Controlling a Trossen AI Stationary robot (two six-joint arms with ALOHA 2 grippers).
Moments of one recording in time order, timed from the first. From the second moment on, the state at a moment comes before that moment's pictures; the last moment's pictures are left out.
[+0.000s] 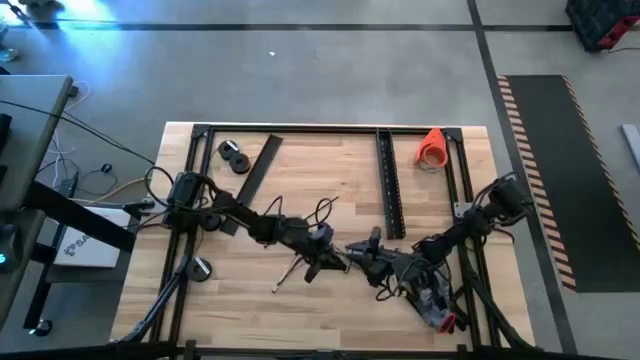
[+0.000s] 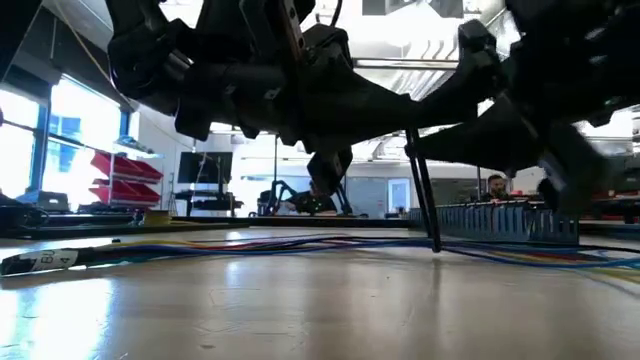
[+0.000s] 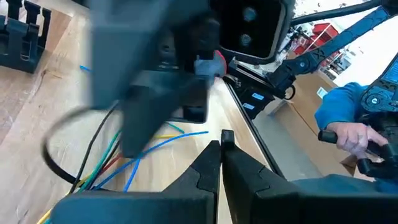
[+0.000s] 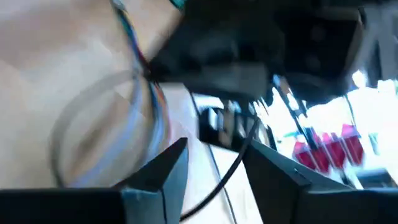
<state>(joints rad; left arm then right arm) -0.19 2.03 0.89 0.93 0.25 -0.52 0.54 1.78 0.54 0.85 0.78 -0.68</state>
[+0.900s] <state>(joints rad) -0.19 2.03 0.89 0.92 0.23 -0.49 0.52 1.78 0.54 0.98 0.77 -0.42</state>
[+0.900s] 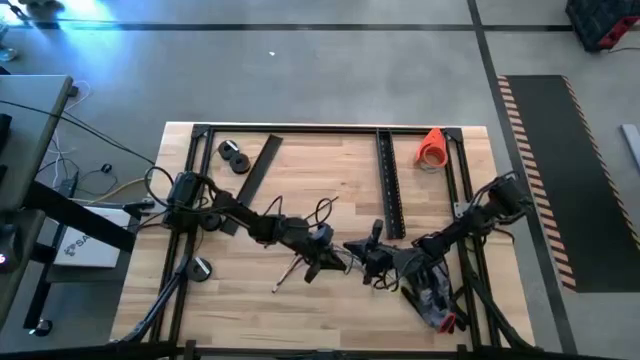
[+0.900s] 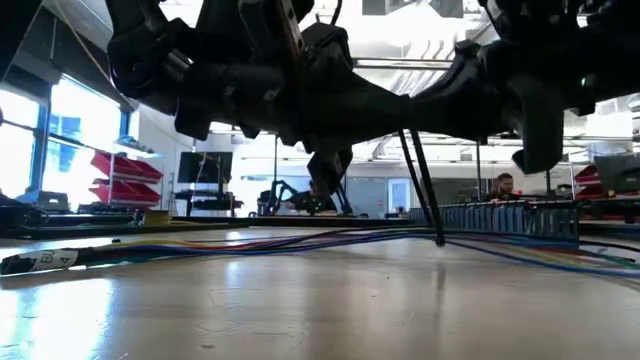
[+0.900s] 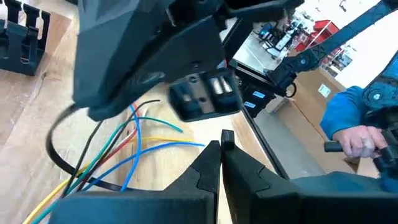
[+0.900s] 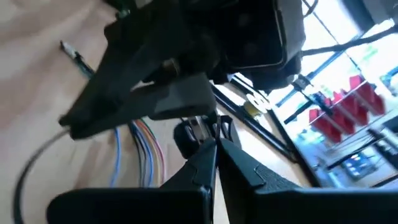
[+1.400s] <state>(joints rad) -0.27 2.03 0.90 0.87 0.24 -0.33 0.52 1.78 0.54 0.98 0.78 -0.37</state>
